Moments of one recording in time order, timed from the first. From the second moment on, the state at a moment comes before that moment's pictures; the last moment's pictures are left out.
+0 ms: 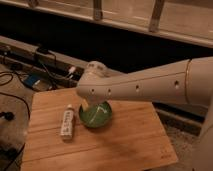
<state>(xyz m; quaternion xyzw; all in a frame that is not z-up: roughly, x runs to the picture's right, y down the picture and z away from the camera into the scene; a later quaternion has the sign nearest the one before) -0.046 0.075 0.696 -0.14 0.10 0.53 0.83</state>
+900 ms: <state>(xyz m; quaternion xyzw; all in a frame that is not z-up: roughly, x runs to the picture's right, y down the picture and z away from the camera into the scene) -0.096 0.109 0.673 -0.15 0.07 0.50 0.85</state>
